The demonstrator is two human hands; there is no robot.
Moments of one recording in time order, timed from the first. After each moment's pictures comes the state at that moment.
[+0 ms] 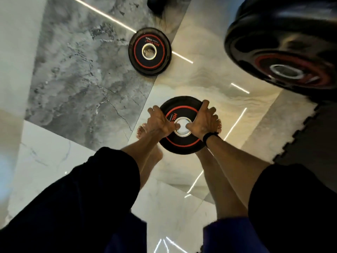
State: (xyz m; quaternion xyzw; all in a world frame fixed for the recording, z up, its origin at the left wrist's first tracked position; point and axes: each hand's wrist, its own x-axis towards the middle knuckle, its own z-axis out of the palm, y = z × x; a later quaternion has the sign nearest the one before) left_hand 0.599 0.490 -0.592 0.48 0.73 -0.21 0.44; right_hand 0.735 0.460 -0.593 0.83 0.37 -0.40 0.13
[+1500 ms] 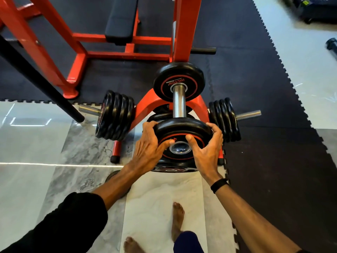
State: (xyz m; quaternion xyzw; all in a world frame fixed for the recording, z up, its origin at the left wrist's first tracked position) left_hand 0.808 0.620 -0.119 0.85 0.33 0.21 0.36; right_hand 0.942 0.497 -0.117 0.79 0.26 -0.10 -0.55
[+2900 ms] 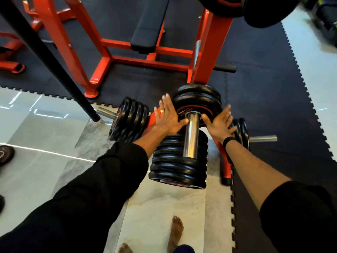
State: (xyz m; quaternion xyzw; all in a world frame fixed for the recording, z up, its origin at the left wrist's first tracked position) left_hand 0.914 0.736 -0.119 0.84 0.44 0.02 0.31; right_hand 1.077 0.620 -0.122 0.89 0.29 -0.25 -0.26
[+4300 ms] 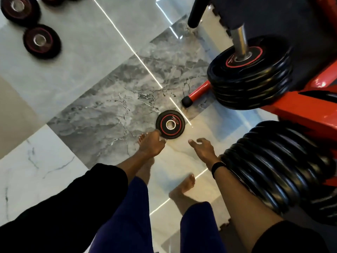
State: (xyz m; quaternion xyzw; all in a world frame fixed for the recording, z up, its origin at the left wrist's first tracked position) left_hand 0.463 0.703 -0.416 0.40 0.73 -0.03 0.55; right_hand 0.662 0.727 -0.367 0.77 0.34 -0.54 0.07
